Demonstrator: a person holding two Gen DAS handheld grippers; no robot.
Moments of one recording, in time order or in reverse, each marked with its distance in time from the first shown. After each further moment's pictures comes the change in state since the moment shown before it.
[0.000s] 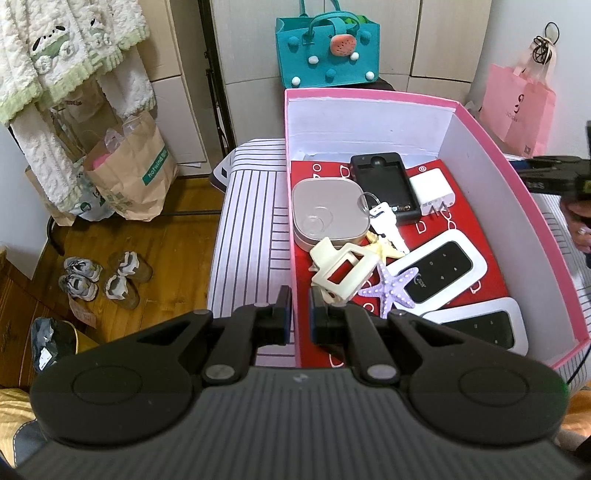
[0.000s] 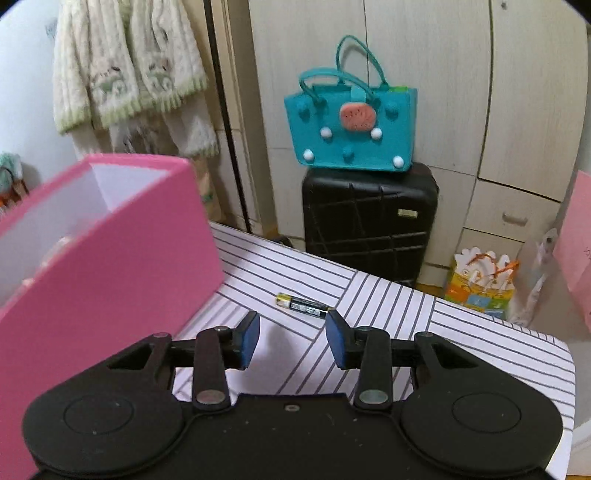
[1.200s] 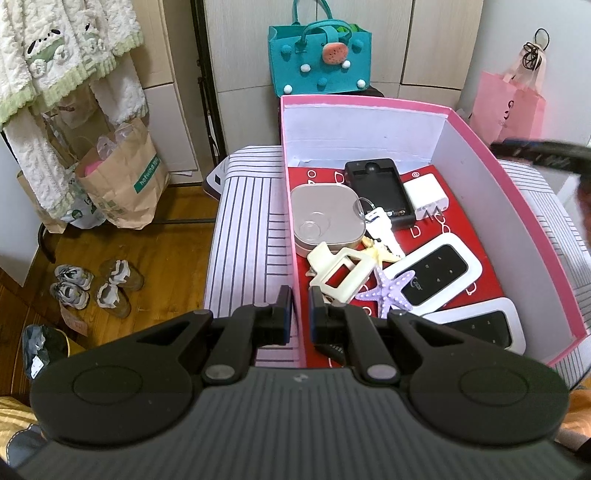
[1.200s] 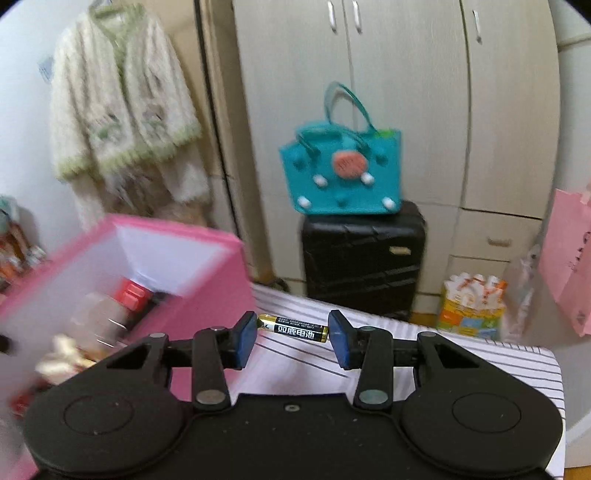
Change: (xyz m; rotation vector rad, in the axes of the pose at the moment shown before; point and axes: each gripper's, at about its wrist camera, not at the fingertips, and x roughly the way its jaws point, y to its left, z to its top) left arm 0.000 0.005 -0.003 0.010 -0.034 -0.037; right arm -0.075 0.039 0.024 0.086 -0.154 0.044
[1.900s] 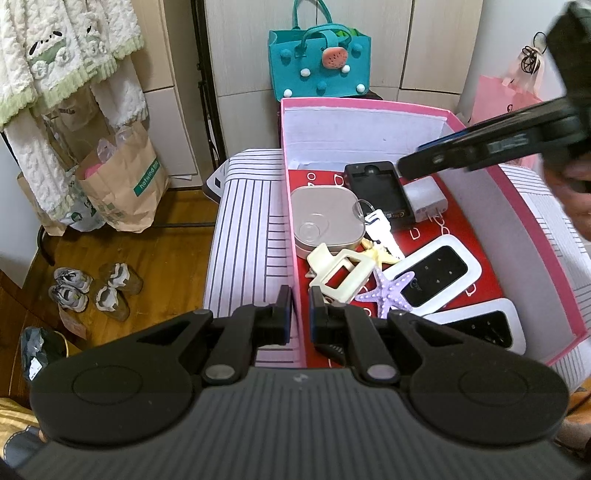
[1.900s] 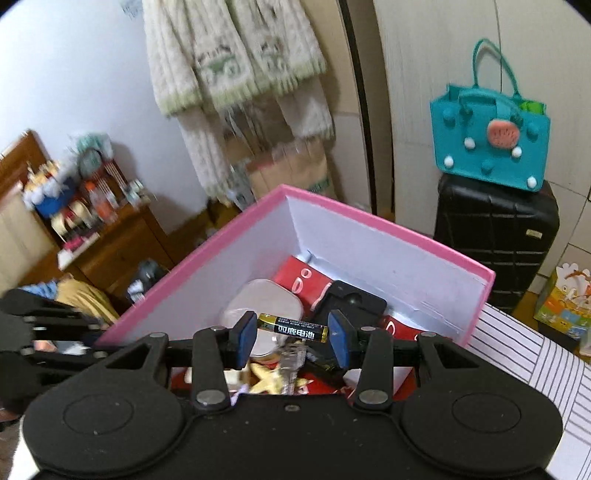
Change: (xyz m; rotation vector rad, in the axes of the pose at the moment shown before) left arm -0.001 0.002 -0.004 -0.008 -0.020 -0.005; right arm 0.079 0.109 0.037 -0.134 0.331 0.260
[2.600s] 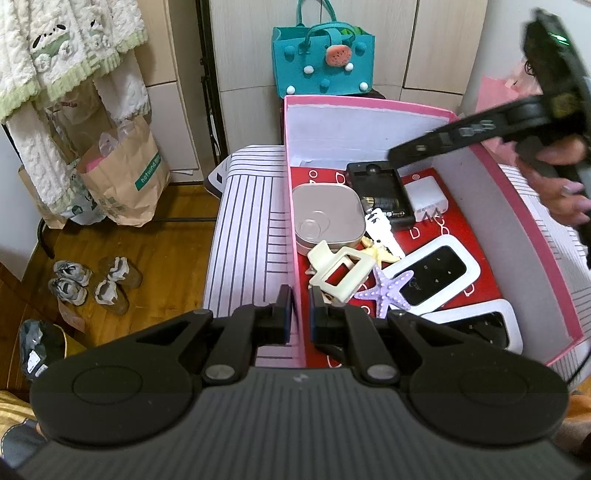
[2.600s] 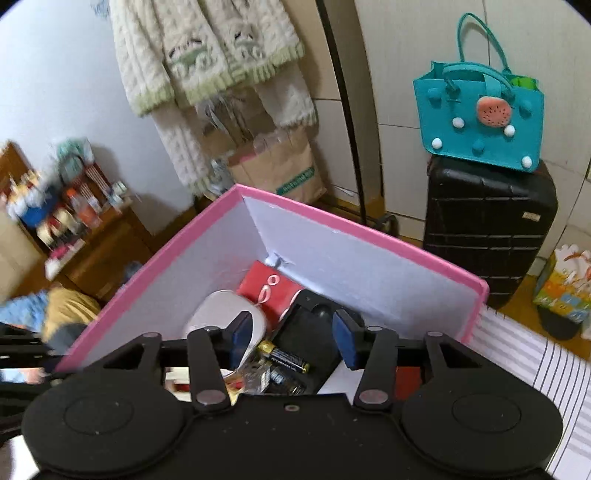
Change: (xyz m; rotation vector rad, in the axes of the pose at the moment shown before) left arm -0.004 0.002 -0.002 -0.019 0.003 -0.002; right arm -0.007 -0.030 0.001 0.083 -0.026 0.049
